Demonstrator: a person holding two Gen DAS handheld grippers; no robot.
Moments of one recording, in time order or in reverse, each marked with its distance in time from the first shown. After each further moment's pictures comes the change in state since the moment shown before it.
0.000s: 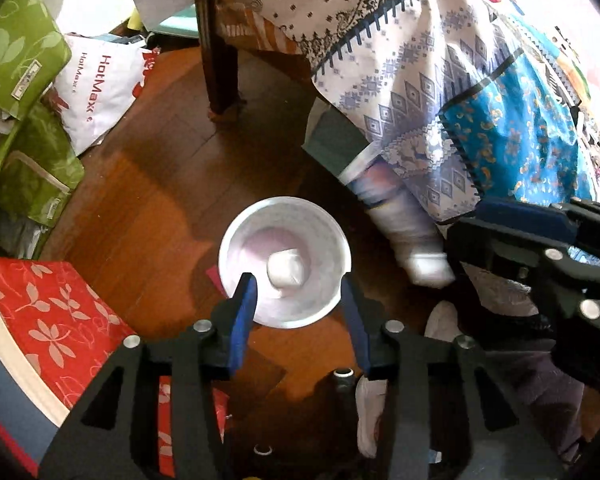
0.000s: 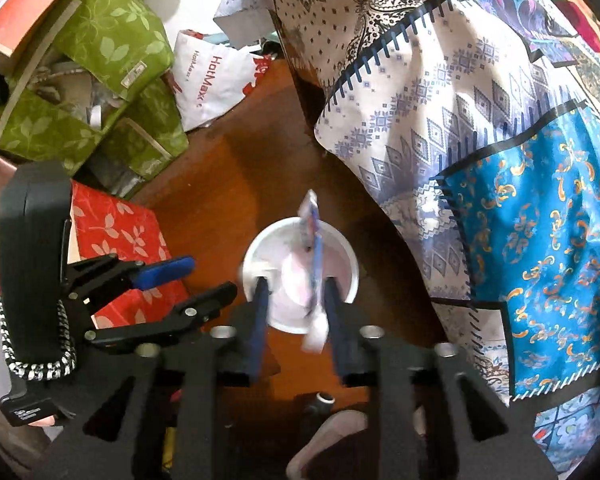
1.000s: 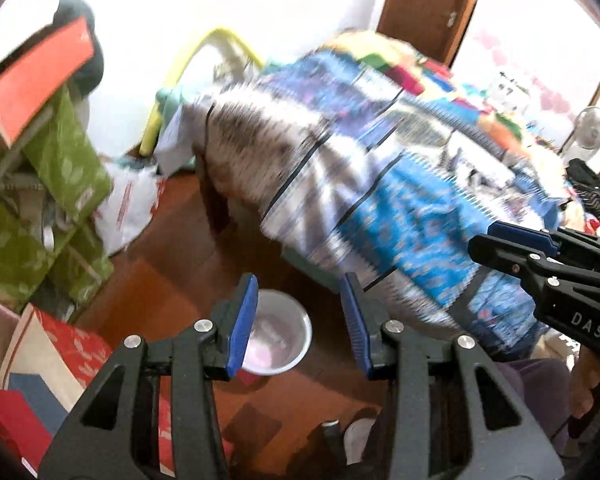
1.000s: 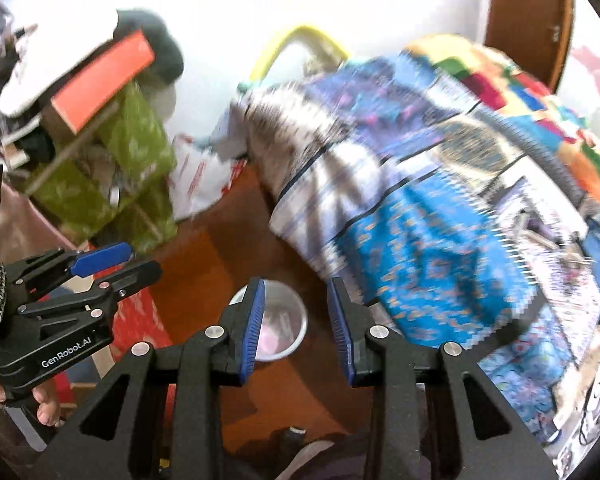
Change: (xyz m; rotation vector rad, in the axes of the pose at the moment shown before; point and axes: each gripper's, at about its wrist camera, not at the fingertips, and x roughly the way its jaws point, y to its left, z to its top) left arm -0.193 -0.078 -0.043 0.110 -0.436 -0.007; right arm -0.177 -0.013 -0.075 0.036 -0.412 -0.132
